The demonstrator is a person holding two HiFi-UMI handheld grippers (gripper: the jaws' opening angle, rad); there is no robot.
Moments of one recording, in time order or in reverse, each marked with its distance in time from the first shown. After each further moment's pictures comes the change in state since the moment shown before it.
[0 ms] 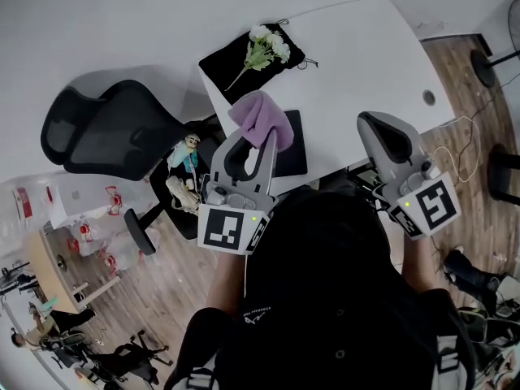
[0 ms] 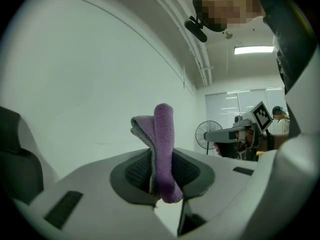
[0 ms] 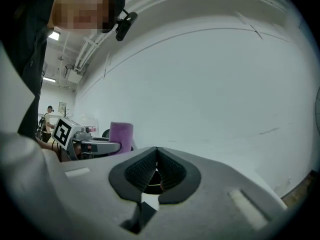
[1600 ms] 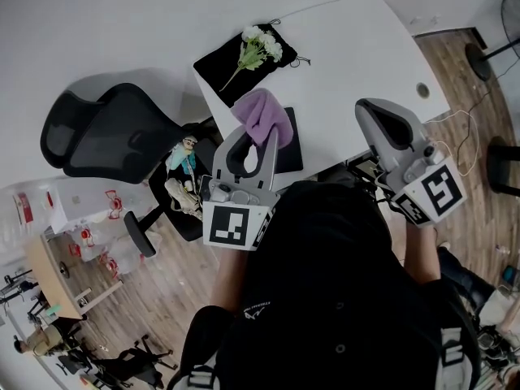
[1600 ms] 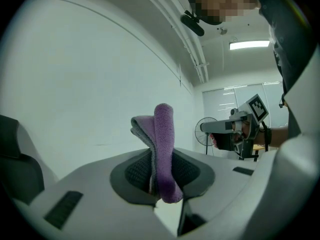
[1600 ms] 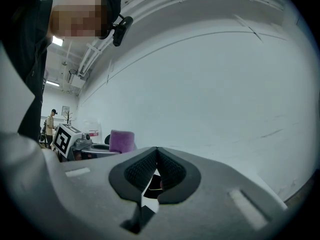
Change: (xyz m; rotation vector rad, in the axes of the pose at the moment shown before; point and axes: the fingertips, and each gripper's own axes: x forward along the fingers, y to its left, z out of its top) left arm 0.000 -0.018 -0.004 0.050 0.014 -0.006; right arm -0.011 -0.004 0.016 -0.002 -0.054 0.035
